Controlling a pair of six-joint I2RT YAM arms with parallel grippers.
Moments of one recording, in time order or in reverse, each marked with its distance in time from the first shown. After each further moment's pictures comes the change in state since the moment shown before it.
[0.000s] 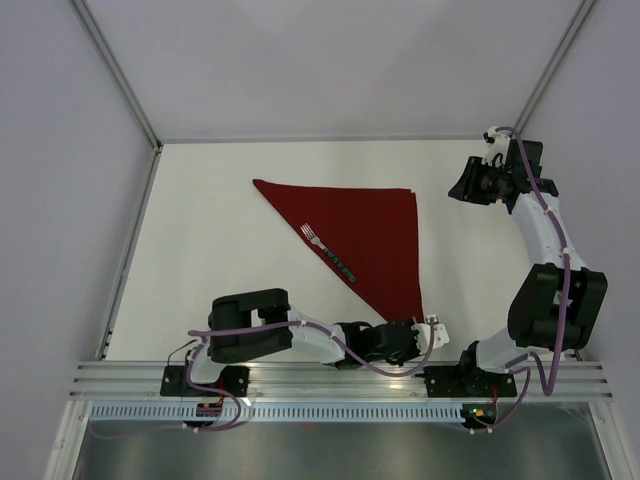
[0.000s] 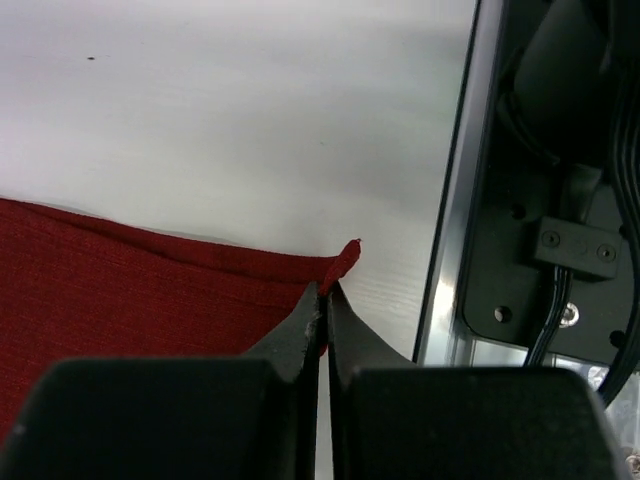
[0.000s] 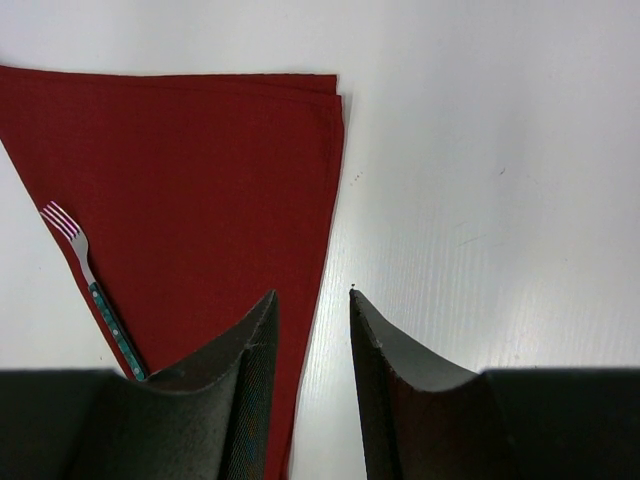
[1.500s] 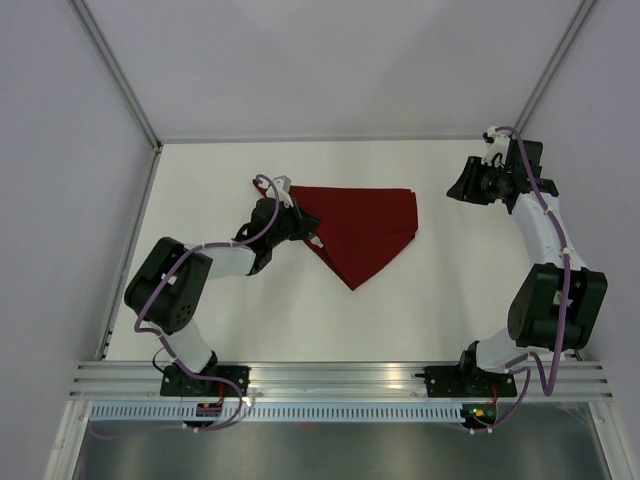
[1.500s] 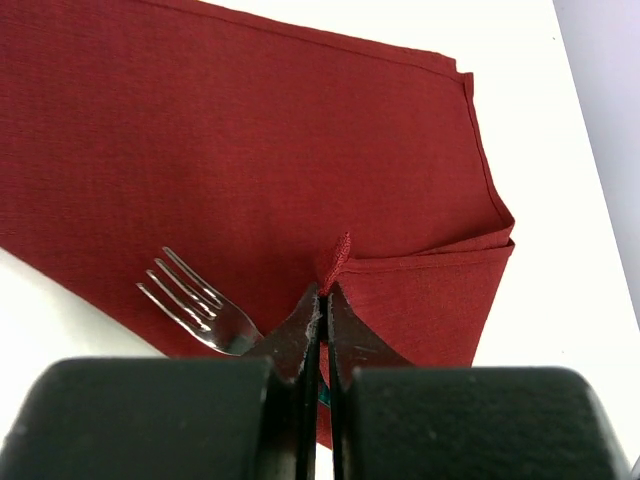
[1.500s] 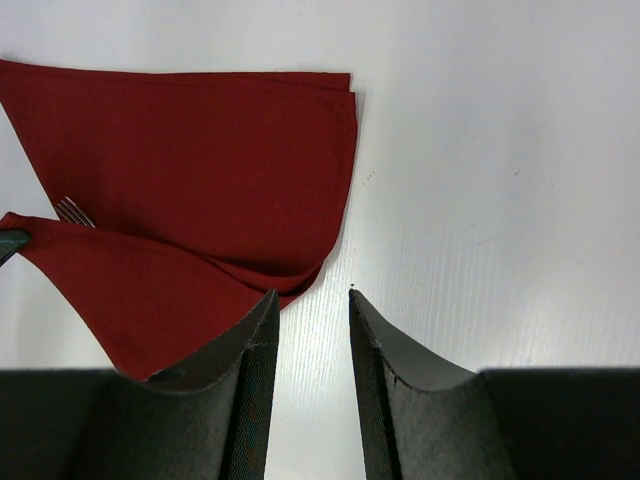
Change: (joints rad) left arm 0.974 -0.328 -0.251 0.018 0.289 -0.702; right arm 0.000 0.000 0.000 0.000 -0.027 0.006
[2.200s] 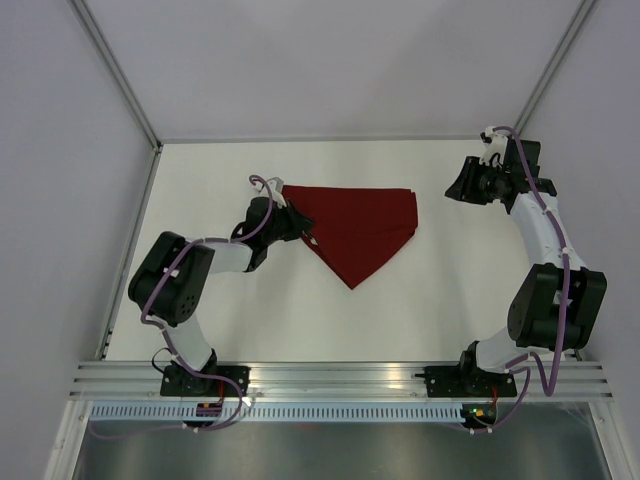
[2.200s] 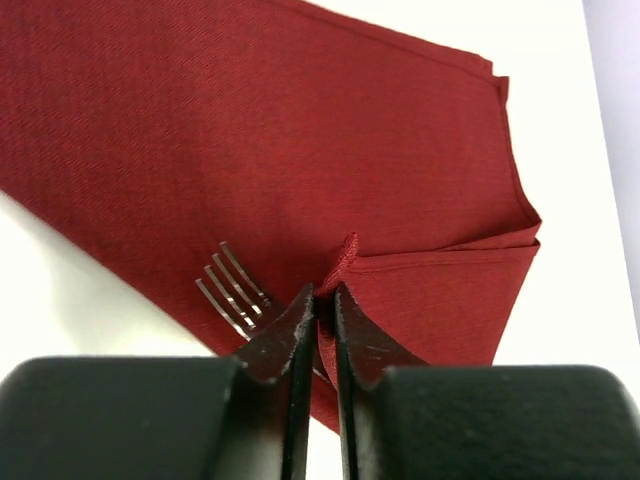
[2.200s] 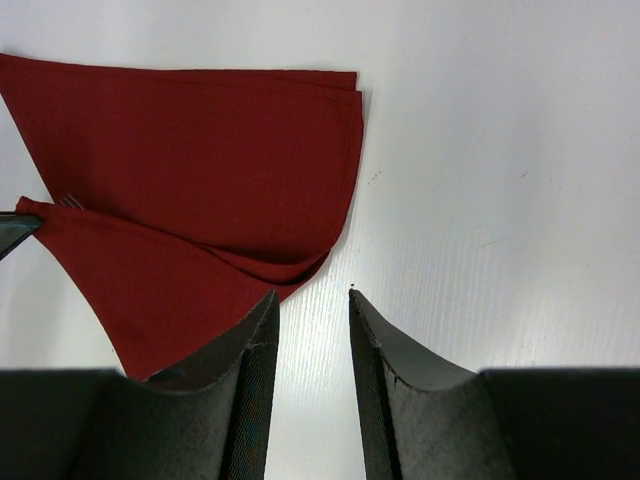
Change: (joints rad) left arm 0.068 0.047 0.000 0.004 0.051 -0.027; right arm 0.011 0.000 0.000 0.000 0.002 -0.002
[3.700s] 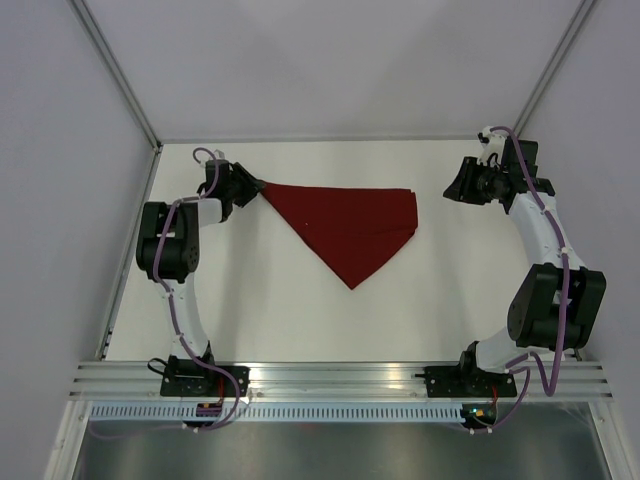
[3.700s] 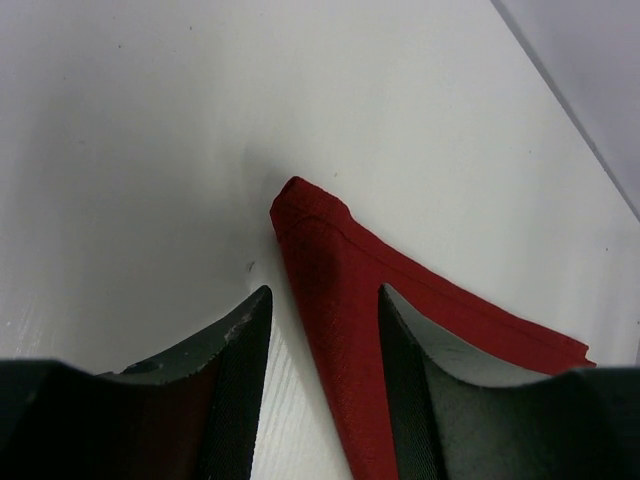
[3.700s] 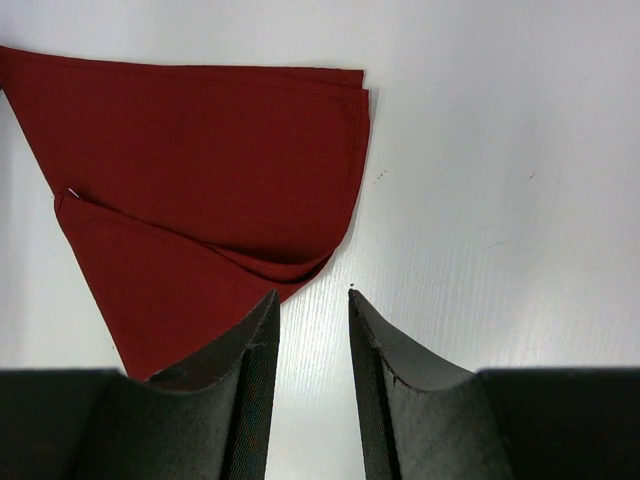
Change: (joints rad) left arm 0.381 0.341 0.456 -0.265 0.023 -0.106; right arm 0.011 0.001 0.000 -0.001 0.001 -0.005
